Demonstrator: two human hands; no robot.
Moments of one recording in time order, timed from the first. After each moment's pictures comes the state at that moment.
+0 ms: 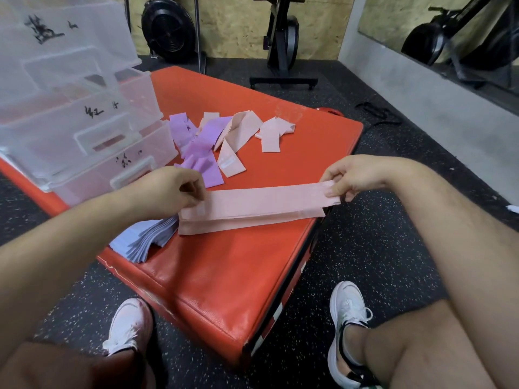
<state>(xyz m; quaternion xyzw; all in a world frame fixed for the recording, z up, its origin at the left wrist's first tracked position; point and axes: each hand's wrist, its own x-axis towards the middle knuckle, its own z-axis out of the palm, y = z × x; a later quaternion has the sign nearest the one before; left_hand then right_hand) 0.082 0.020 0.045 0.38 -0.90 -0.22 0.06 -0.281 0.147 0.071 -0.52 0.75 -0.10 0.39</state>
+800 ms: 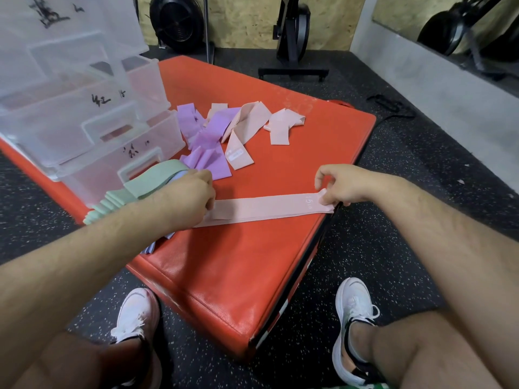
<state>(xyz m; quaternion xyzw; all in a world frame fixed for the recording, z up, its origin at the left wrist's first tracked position) 0.071 0.016 0.002 0.30 -0.95 0.00 -0.01 -0.261 0.130 0.021 -0.53 0.79 -0.07 0.30</state>
